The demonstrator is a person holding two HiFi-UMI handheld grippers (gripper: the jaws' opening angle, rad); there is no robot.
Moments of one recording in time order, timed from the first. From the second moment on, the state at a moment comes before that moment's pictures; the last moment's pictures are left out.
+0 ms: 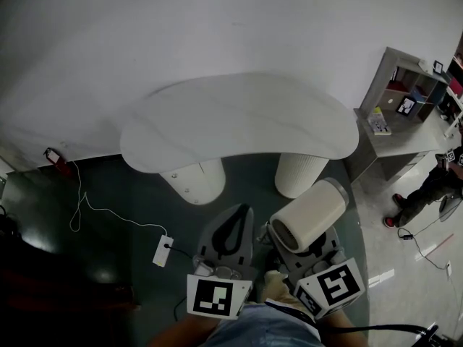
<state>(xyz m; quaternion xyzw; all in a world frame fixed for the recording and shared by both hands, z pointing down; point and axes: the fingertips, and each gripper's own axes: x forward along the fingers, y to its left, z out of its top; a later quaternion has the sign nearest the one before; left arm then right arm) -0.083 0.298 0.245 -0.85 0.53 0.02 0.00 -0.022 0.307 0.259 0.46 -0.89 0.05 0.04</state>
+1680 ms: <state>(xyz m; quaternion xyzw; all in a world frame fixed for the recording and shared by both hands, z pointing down) -0.006 0.052 0.244 -0.82 0.57 -0.04 0.02 0.069 0.046 0.274 0.41 -0.91 0.09 0.03</state>
